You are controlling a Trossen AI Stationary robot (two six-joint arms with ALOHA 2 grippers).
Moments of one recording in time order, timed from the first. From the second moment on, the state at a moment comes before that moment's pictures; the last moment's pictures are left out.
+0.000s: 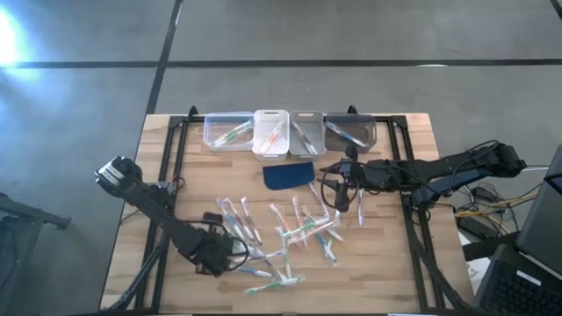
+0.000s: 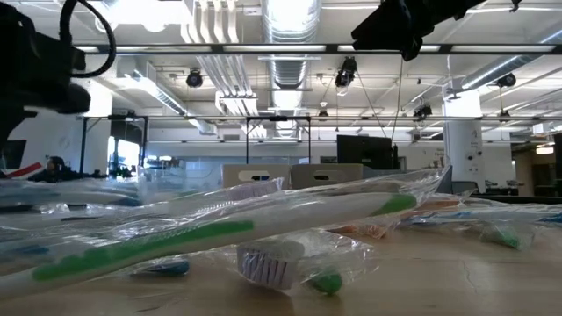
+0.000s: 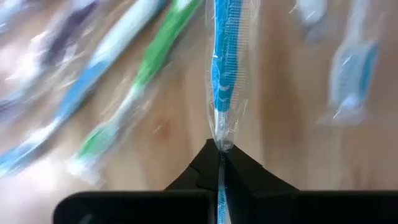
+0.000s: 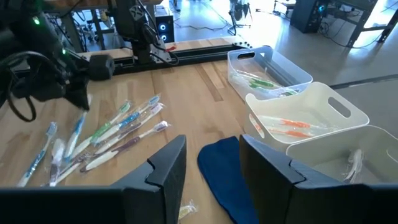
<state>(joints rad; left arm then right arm) -0.70 1.60 0.97 -0.92 -0.16 -0.59 0.13 1.07 0.75 -0.05 0.37 0.18</state>
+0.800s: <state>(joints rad) -0.64 1.60 1.29 -1.05 -1.17 0.60 0.13 1.07 0.75 -0.04 0.37 0.21</state>
